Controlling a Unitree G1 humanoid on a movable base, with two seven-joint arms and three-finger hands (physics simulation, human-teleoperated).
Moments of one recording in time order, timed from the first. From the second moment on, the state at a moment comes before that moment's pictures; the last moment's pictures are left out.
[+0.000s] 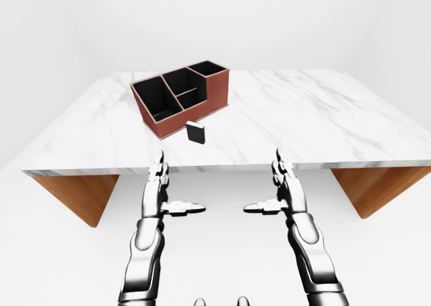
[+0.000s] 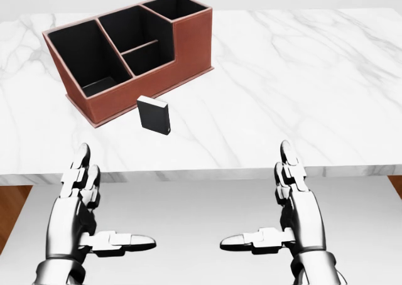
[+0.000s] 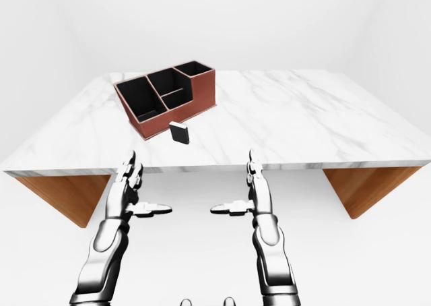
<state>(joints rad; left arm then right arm) 0.02 0.01 0.03 -0.03 -0.03 -0.01 -0.03 0.02 -0.01 -0.01 -0.03 0.00 0.01 0.03</state>
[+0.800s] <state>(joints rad) 0.10 0.10 0.40 -0.10 -0.34 -0.09 -0.14 0.13 -0.02 -0.04 -0.27 -0.02 0.09 0.09</state>
